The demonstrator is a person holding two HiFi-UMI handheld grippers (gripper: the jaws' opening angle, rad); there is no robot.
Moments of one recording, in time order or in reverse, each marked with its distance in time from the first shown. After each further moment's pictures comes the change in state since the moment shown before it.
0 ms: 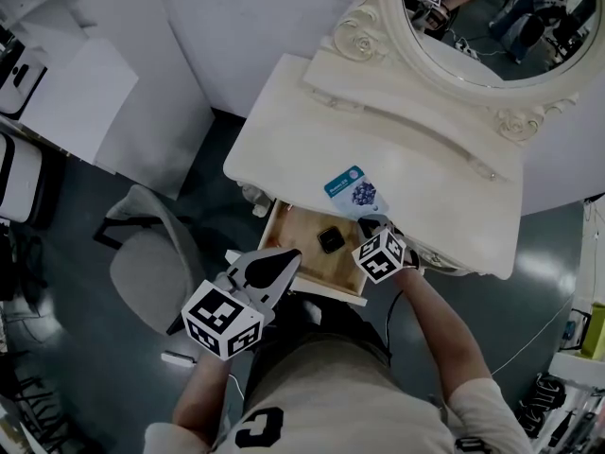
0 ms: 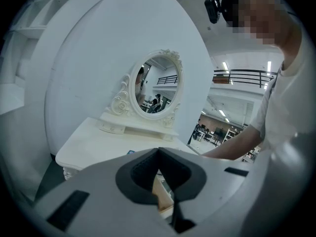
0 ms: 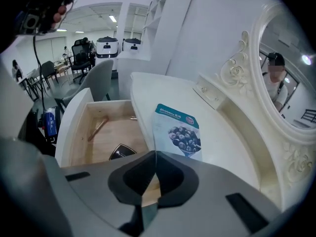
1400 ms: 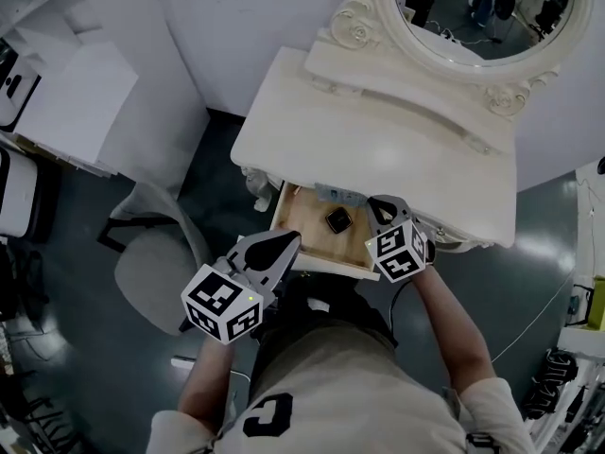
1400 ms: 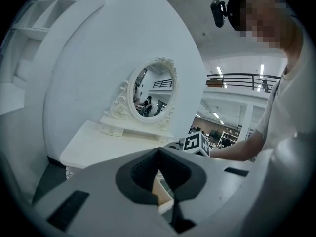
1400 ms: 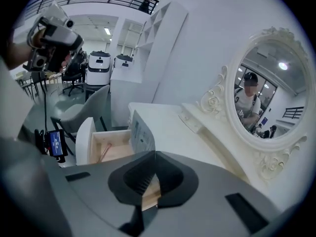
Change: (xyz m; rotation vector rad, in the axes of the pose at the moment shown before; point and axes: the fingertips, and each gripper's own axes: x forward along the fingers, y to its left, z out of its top) left arm -0.052 0.003 -0.006 0.019 -0.046 -0.056; right arm -0.104 0.016 0.067 0.063 -0.156 -0.167
